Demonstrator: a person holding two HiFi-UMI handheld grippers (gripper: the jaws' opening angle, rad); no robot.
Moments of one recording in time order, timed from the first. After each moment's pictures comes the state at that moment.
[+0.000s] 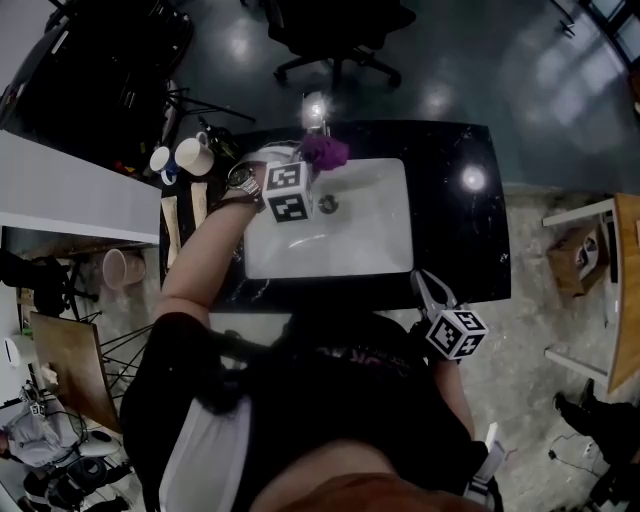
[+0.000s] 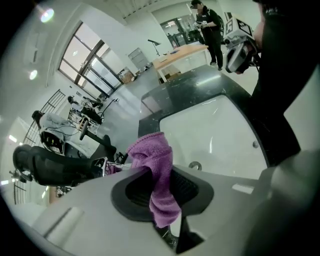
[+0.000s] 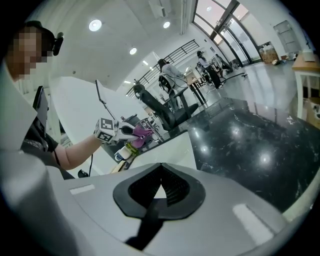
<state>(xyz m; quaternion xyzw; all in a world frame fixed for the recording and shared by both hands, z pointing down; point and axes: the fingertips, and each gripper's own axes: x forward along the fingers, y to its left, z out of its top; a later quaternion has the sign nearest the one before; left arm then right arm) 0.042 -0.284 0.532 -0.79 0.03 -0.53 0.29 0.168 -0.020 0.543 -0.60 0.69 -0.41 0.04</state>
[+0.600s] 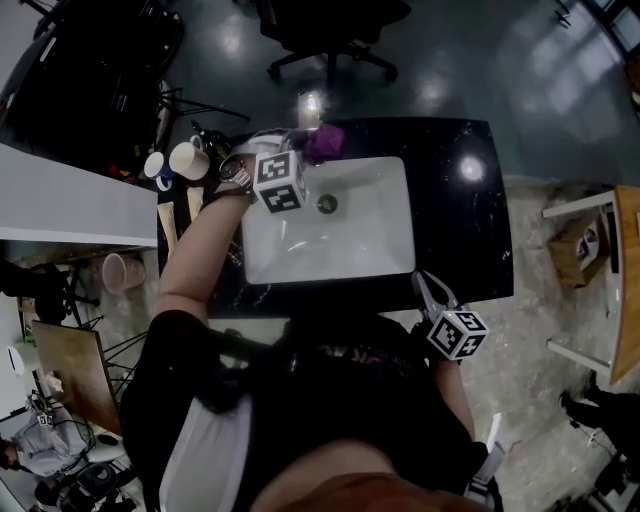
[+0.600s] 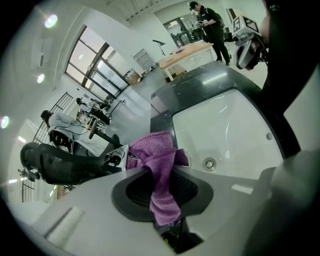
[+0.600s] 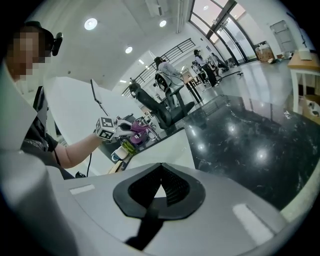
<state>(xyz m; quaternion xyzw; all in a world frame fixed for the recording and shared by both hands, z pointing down) 0.044 -0.327 0.525 -0.79 0.06 -0.52 0.32 0.169 -0.022 0.552 -0.61 0.67 -0.42 0.04</state>
